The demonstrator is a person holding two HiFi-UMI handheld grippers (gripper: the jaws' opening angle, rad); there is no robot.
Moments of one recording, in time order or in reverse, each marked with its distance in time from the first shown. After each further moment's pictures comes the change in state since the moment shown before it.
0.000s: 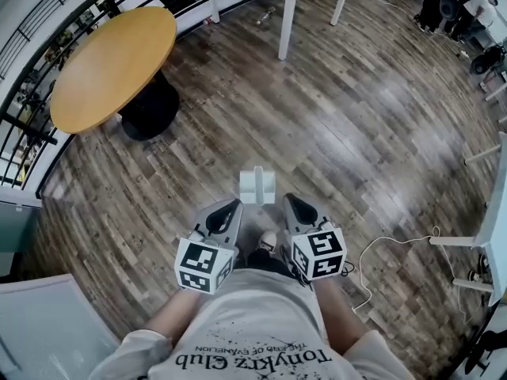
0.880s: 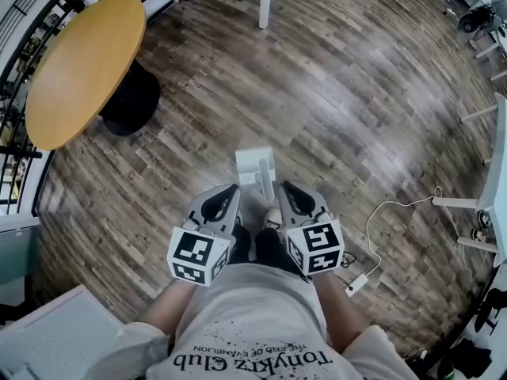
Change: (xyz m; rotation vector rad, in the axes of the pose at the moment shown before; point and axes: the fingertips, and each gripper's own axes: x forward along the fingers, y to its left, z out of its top) left arm 0.041 0.069 0.002 0.006 0.084 -0.141; right arm 0.068 0.013 0.000 0.043 0.074 -0.101
